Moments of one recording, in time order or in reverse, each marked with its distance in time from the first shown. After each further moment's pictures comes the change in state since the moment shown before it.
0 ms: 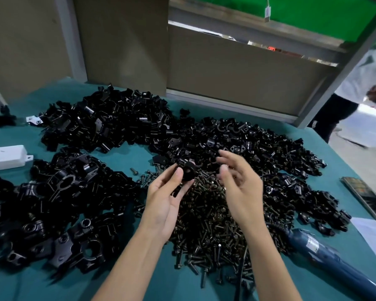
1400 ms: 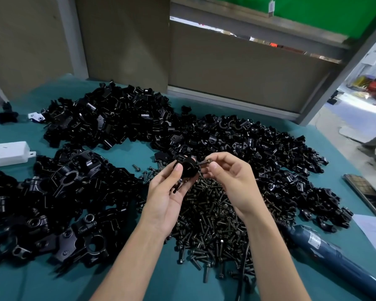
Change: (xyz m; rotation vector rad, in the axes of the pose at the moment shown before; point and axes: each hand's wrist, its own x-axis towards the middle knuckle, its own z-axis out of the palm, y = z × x) left_hand -0.001 0.004 0.001 -0.124 0.009 -0.032; right_hand 0.014 -0.003 0.005 0.434 -0.291 0.209
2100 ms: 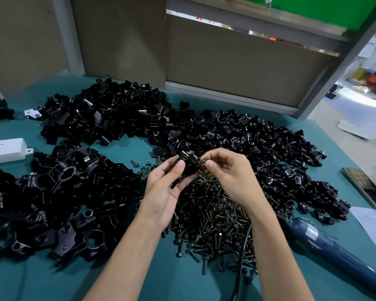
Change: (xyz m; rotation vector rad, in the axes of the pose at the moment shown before) left_hand 0.000 0.002 -0.004 0.167 -0.130 0.036; right_hand -0.001 -0.012 -0.001 -0.469 -0.034 -0.042
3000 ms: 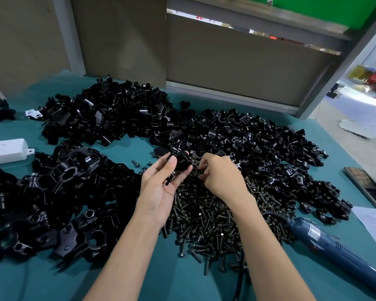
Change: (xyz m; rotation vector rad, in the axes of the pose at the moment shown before) left_hand 0.004 0.005 -0.005 -0.077 0.087 0.029; right_hand 0.023 0.020 0.024 -0.739 -0.109 0.146
